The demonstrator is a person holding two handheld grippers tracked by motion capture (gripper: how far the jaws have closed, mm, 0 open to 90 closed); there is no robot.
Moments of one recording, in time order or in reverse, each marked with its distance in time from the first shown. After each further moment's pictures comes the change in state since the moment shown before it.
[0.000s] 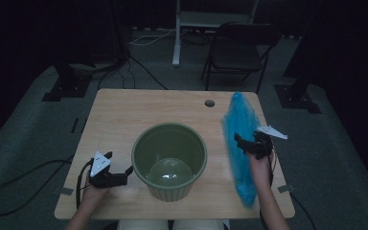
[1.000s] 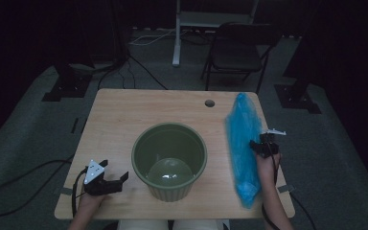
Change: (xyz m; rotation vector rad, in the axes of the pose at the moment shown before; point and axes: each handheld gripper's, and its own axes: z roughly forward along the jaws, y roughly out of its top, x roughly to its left) left arm 0.007 -0.028 -0.009 0.017 0.017 -0.050; right arm -0.070 -0.033 0.053 0.275 -0.221 0.027
